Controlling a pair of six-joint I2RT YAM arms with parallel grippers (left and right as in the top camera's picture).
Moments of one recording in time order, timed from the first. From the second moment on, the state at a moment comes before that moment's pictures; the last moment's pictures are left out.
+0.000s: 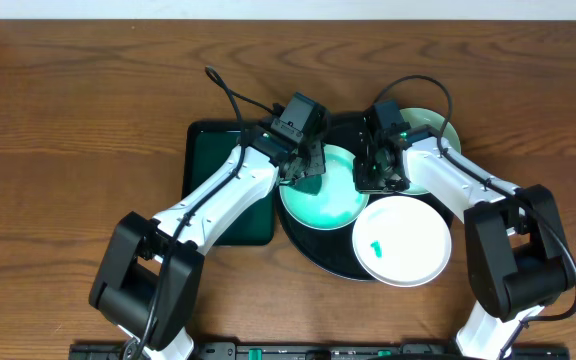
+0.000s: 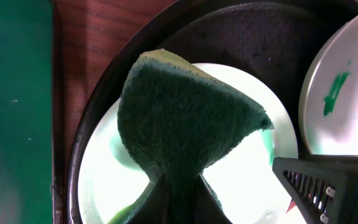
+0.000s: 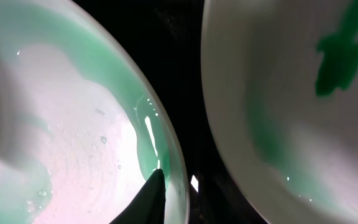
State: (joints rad) left arm -0.56 1.80 1.29 -0.60 0.05 -0.66; right arm 0.37 1.91 1.20 -0.68 -0.12 0.33
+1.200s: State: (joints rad) left arm -0.56 1.80 1.29 -0.60 0.02 -0.65; right arm 0.36 1.91 1.19 -0.65 -0.11 0.33
